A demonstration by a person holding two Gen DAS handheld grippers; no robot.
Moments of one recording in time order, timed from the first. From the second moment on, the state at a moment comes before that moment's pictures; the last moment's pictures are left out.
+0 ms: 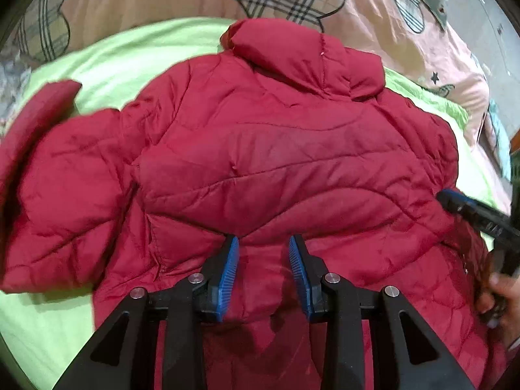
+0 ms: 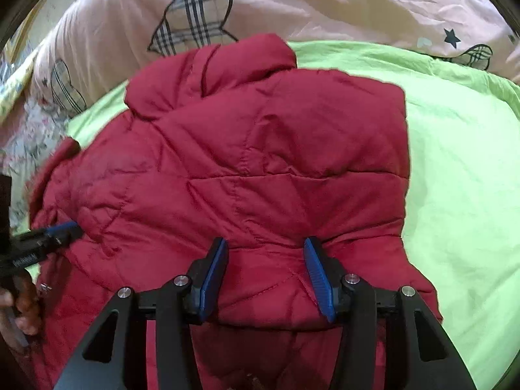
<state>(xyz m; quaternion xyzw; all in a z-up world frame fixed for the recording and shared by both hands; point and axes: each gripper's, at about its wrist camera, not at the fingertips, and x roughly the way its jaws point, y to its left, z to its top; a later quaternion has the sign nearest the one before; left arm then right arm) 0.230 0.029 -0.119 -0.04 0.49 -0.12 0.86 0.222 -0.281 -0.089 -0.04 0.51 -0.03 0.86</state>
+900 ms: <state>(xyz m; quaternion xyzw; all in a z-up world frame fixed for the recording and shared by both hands) 0.217 0.146 -0.053 -0.01 0.44 0.11 0.89 0.134 -0.252 -0.030 0.04 0.50 0.04 0.86</state>
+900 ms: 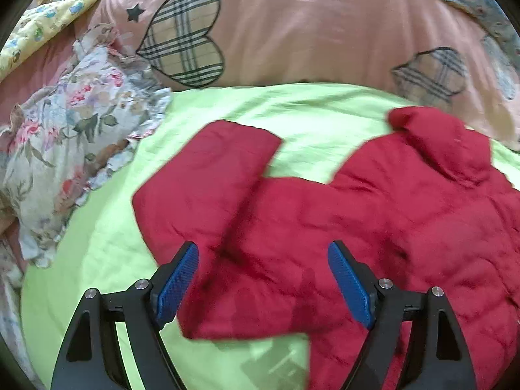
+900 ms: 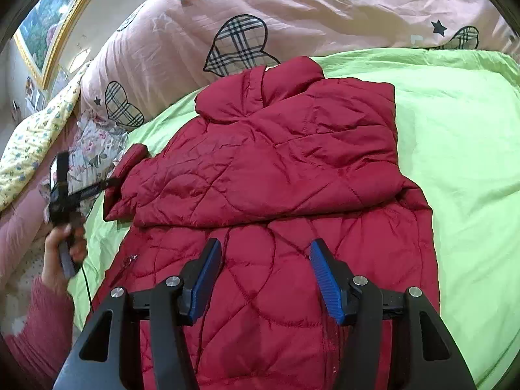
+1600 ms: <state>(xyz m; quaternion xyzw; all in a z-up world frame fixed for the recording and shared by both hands) 0.256 0.149 -0.054 -0.13 0.42 0.08 0.89 0.132 -0.251 -0.031 0.06 0.50 0.06 0.86</state>
